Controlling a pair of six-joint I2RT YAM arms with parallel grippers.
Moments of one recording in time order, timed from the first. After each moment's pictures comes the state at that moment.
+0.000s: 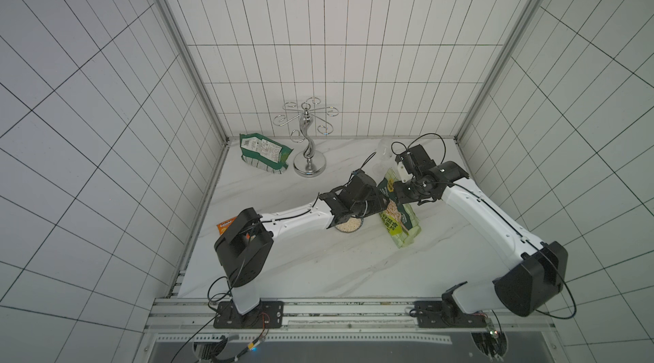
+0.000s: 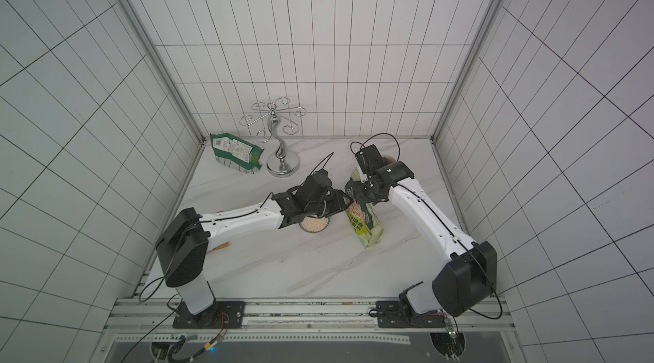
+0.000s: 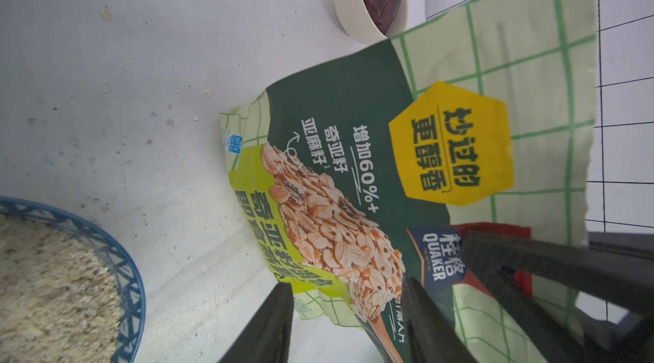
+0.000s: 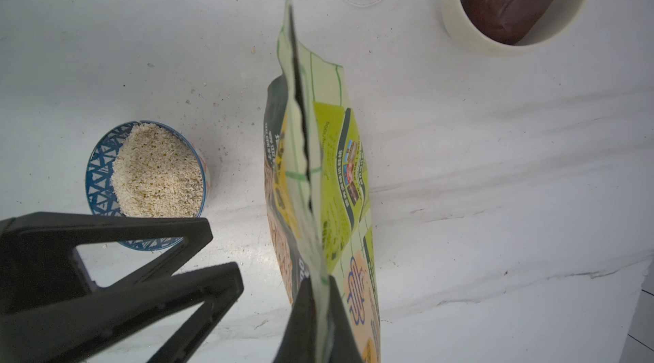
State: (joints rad) left arm -0.92 1.77 1.28 -0.14 0.10 -1.08; right arm 0.55 1.44 1.37 -1.06 0.07 0.21
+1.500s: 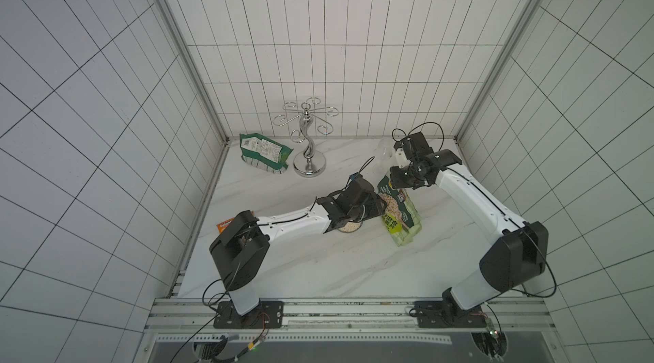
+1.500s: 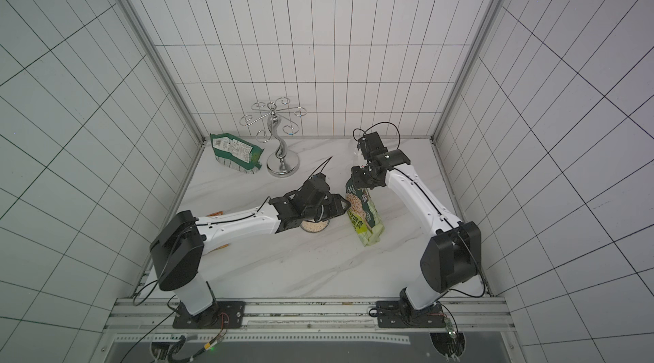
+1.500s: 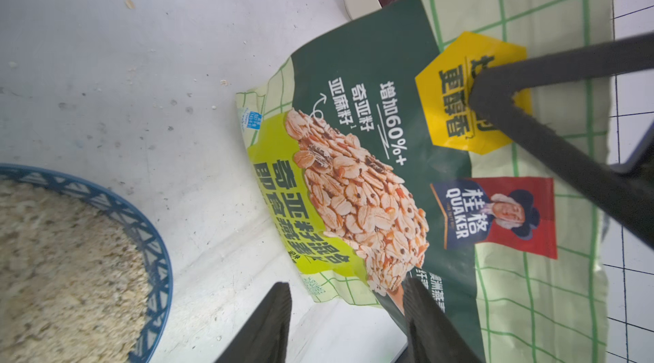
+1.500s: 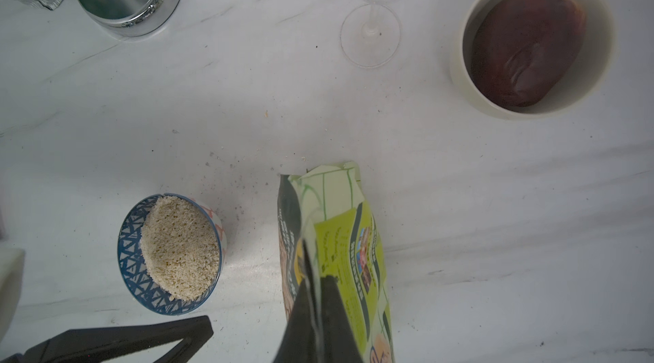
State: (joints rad) left arm -0.94 1.71 1.19 -0.12 0.07 -1.06; right arm 0.46 1.58 1.48 -0.96 -0.03 0.20
